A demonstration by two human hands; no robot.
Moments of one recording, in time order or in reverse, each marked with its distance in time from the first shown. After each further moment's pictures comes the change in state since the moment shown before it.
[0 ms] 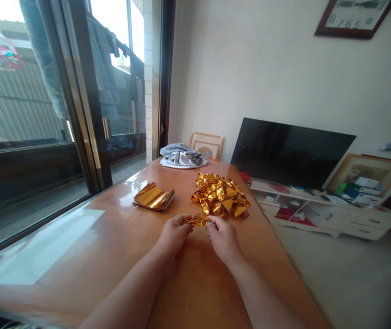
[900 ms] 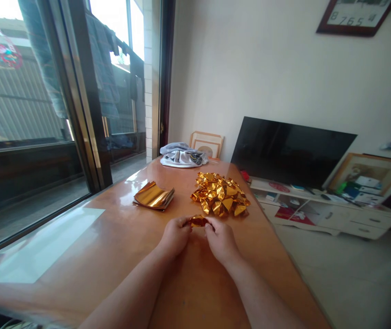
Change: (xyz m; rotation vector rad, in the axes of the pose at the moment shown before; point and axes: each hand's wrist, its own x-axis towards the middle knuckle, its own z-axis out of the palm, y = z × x) left_hand 0.007 -0.011 -0.005 0.348 -0.059 0.168; right_hand -0.004 -0.005 0.002 -0.167 -0.047 -0.103
